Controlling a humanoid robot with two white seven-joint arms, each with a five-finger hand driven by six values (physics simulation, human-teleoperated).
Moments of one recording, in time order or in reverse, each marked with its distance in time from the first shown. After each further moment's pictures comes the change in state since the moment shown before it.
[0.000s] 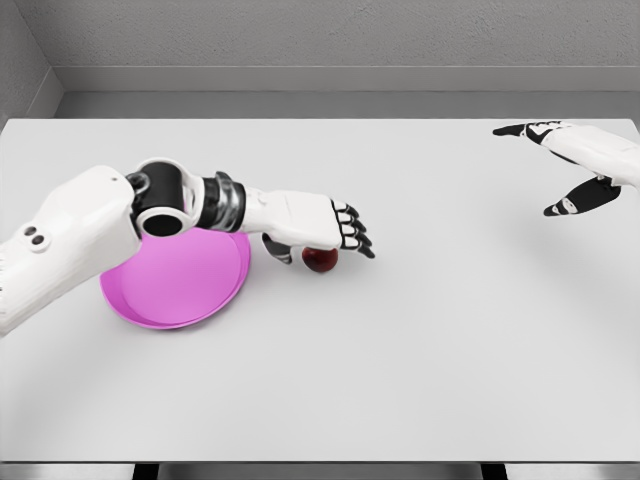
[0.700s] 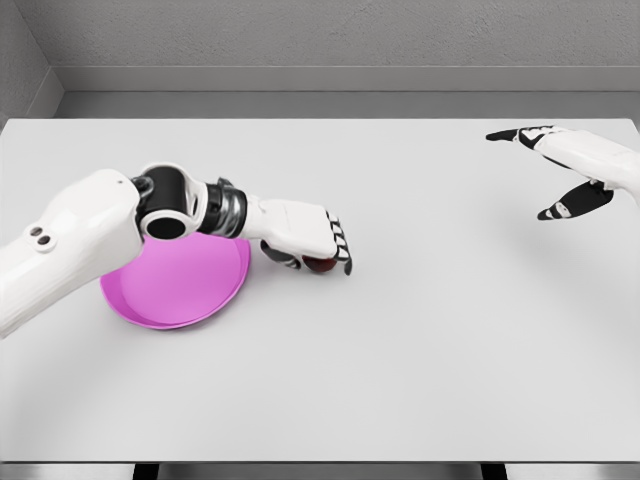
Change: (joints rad) left arm -0.006 -0.006 -0.035 0.026 0.014 0.000 -0.036; right arm 0.002 0.006 0.013 -0.008 0.000 0.000 0.000
